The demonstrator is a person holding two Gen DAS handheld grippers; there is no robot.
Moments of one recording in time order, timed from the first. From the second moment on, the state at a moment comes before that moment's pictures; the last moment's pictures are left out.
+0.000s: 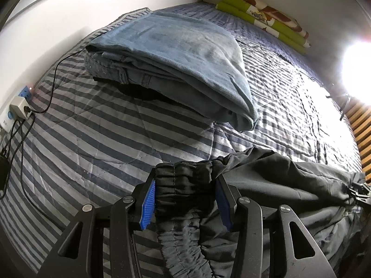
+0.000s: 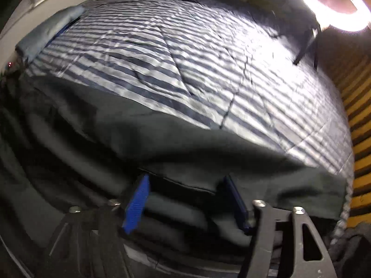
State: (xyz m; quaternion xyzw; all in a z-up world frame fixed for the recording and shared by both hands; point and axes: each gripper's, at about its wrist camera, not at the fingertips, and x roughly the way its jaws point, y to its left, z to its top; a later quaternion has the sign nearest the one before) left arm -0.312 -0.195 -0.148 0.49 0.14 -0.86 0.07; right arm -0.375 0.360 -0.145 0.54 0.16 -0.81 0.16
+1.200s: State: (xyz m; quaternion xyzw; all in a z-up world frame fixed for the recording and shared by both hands) left arm -0.324 -0.180 -0.143 0.48 0.13 -0.86 0.11; right arm -0.399 0.619 -0.083 0.47 -0.11 -0.87 -0.10
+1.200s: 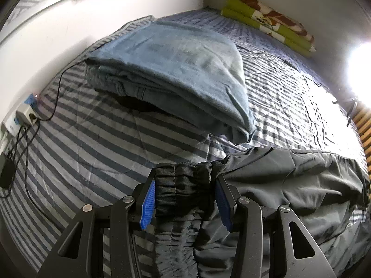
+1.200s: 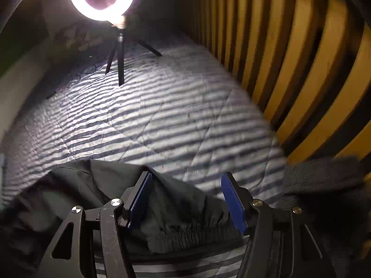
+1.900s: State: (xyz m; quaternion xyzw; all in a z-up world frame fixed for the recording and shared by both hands) left arm -0.326 -0.176 -0.146 0.50 0.13 -0.85 0.13; right arm -0.349 0.544 -0.113 0.52 0.09 -0.85 0.01
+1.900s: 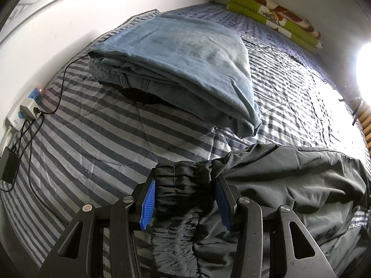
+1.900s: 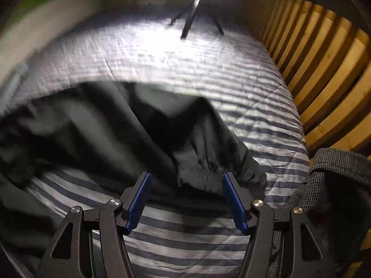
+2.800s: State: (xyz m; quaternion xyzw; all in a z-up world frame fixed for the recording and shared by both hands) left arm -0.352 -0.170 -0.173 0.51 0.11 -0.84 0.16; right arm -0.480 0.648 -0.086 0.46 -0.03 -0.87 -0.16
